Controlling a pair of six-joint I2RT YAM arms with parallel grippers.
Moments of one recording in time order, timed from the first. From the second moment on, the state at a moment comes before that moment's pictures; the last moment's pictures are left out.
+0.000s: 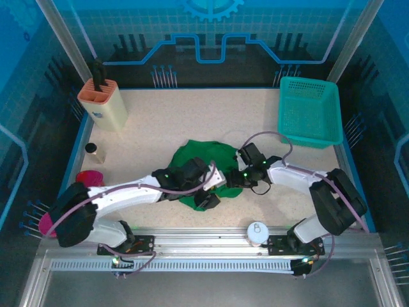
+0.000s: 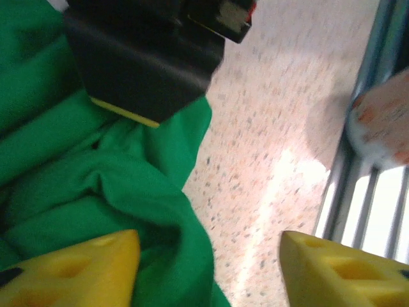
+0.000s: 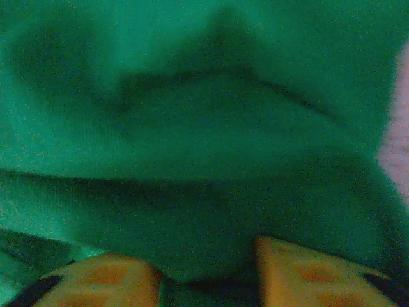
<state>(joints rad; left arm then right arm) -0.92 1.40 0.81 -0.32 0.23 0.05 0.56 1.51 0.75 -0.39 -0.33 0.51</state>
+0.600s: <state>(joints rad) -0.37 0.90 0.69 -0.29 0.43 -0.15 0.30 1.20 0.76 -0.55 -0.52 0.38</state>
